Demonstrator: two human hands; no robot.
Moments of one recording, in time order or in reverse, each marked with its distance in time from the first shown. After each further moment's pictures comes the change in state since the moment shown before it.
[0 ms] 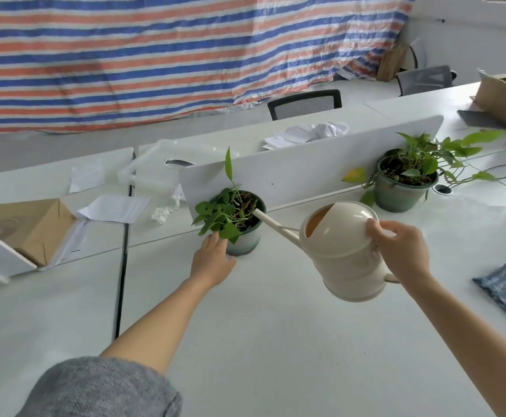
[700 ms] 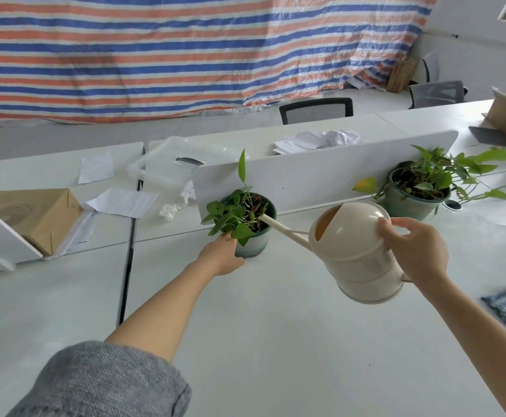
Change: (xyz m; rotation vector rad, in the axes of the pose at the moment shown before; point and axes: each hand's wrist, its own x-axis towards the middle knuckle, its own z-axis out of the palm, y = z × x) left_hand 0.013 -0.002 -0.022 0.027 -0.214 0.047; right_hand 0.006 -0.021 -0.001 -0.125 0.036 -0.063
